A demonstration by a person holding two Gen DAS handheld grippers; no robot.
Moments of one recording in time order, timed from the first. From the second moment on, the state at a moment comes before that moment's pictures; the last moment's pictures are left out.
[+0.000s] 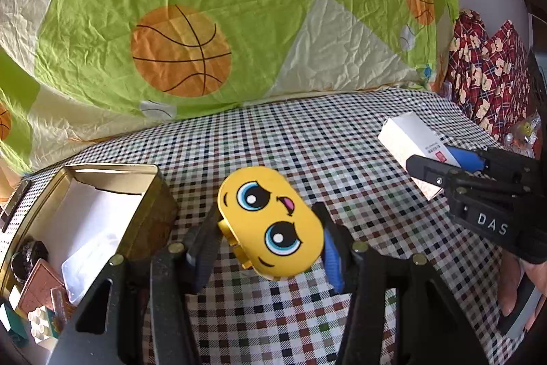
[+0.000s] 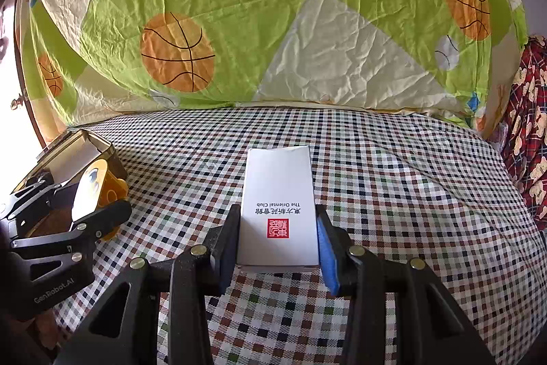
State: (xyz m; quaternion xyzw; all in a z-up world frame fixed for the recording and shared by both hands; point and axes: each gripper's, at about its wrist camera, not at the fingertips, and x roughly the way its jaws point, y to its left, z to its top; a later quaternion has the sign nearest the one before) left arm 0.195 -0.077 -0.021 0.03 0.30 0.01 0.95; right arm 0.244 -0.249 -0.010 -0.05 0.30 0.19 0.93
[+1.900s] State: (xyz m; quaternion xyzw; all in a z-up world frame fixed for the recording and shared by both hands) left arm 0.099 -0.036 -0.002 -0.01 0.20 0.03 0.98; right arm 0.158 -0.228 0.006 -0.05 0.16 0.24 0.96
